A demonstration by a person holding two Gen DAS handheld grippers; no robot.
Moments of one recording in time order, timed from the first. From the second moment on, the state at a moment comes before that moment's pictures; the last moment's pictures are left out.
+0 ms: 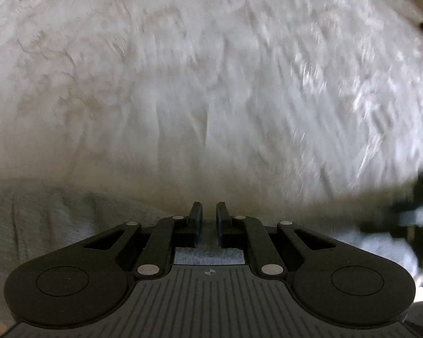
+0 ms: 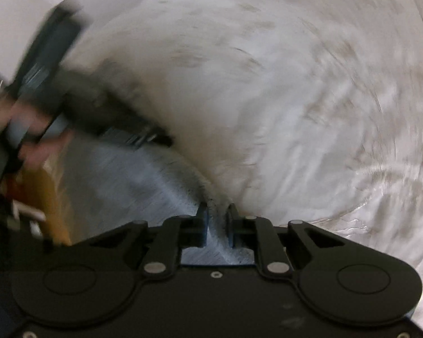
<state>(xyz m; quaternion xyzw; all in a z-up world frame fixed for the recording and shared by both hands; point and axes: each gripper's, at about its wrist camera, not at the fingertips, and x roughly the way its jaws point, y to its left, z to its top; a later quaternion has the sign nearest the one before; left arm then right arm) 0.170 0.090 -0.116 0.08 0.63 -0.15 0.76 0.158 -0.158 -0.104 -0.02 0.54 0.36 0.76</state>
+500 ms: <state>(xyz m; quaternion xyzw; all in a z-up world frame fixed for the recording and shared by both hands) 0.158 0.060 -0.138 0.12 0.65 -0.17 0.73 0.050 -0.127 -0.105 -0.10 0.50 0.34 0.79</state>
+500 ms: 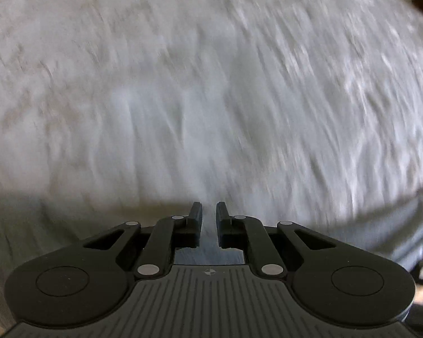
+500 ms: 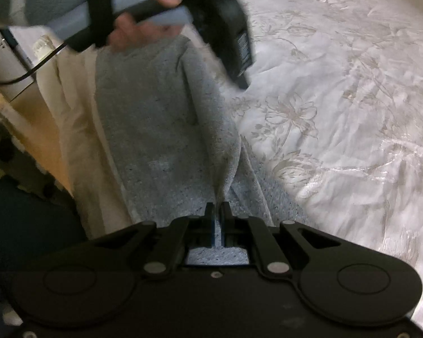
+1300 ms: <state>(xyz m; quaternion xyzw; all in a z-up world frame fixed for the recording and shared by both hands) 0.067 0.103 -0.112 0.10 0.55 -0.21 0.80 0.153 -0.112 -0.128 0.13 0.58 0.31 0.74</state>
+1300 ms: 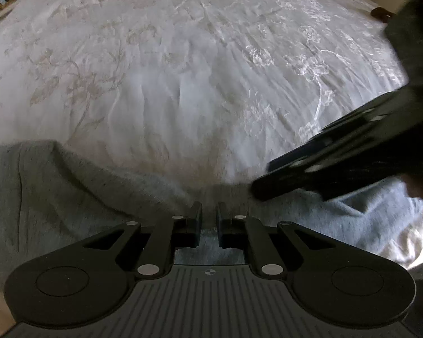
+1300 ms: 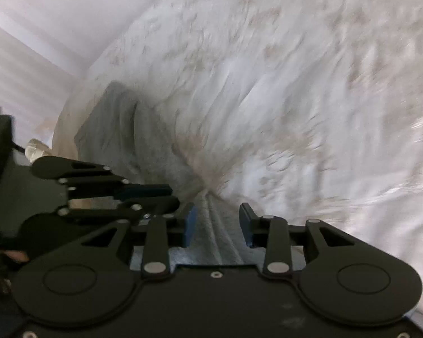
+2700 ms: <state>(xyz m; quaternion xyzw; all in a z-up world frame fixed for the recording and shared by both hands) 0.101 0.211 -0.131 0.07 0.61 -0.12 0.78 0.246 -0.047 -0.146 0.15 0.61 0.24 0.75</state>
